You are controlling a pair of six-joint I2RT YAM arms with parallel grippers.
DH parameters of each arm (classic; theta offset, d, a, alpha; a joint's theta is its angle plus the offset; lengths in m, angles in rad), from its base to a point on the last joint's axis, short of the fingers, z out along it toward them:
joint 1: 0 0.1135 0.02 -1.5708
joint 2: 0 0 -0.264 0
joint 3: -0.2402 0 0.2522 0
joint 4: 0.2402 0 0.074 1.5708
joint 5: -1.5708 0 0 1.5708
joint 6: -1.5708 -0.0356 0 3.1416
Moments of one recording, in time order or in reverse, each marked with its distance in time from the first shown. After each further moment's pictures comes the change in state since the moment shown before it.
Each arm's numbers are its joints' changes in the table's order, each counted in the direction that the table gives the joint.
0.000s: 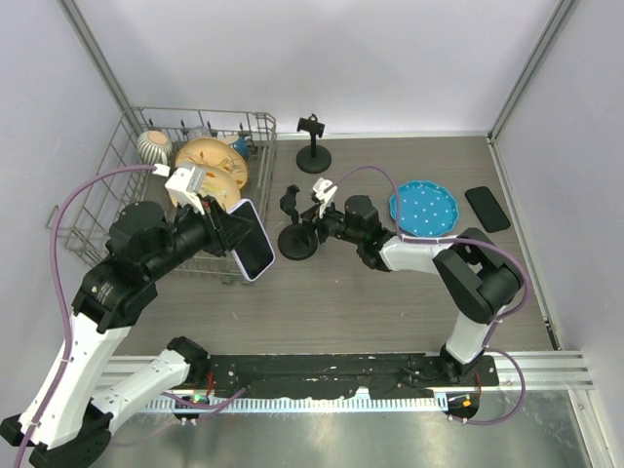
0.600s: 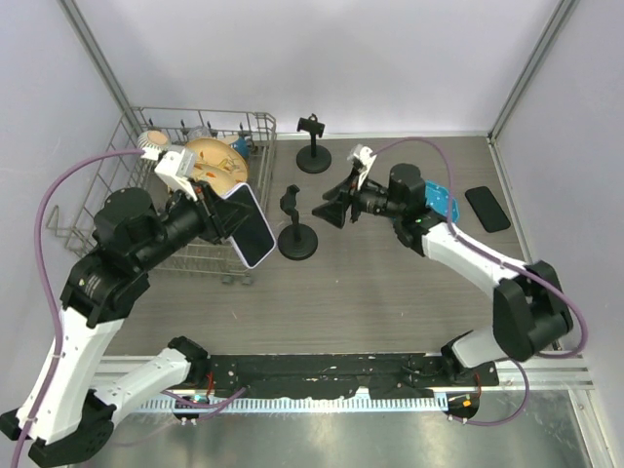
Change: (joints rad) left arm 0.000 0.086 -0.148 0.009 -0.011 0.002; right arm -0.183 -0.328 -0.116 0.367 0.322 -0.143
